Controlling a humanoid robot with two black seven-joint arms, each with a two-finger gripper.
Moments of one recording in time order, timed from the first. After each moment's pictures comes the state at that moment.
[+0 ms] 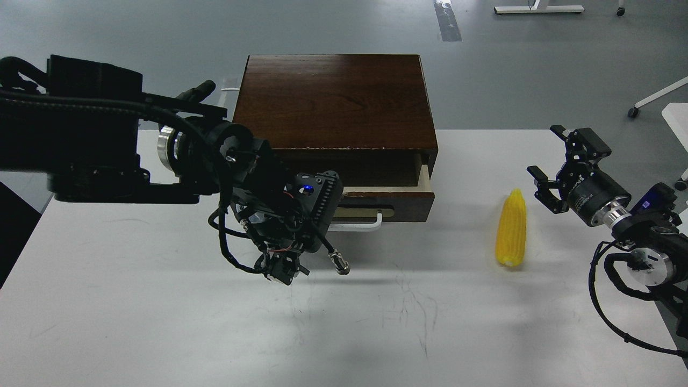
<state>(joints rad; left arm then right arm) -1.78 0.39 0.43 -1.62 2.18 -0.46 -0.49 0.62 -0.56 0.45 0.71 -0.19 0.39 0.49</state>
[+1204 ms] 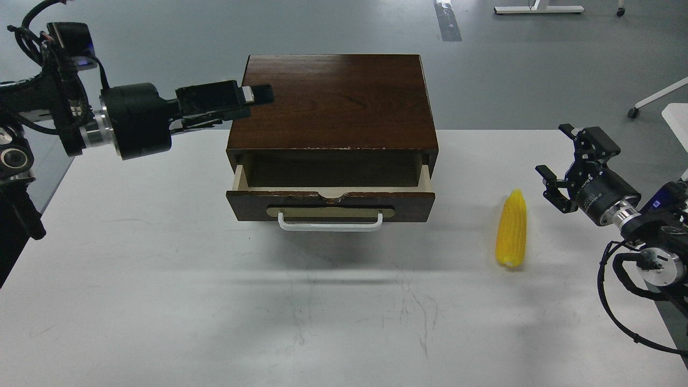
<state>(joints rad) -1.41 1.02 0.16 -1.57 0.65 -0.18 -0.49 0.62 -0.60 0.44 0.72 -0.19 0.39 0.49</state>
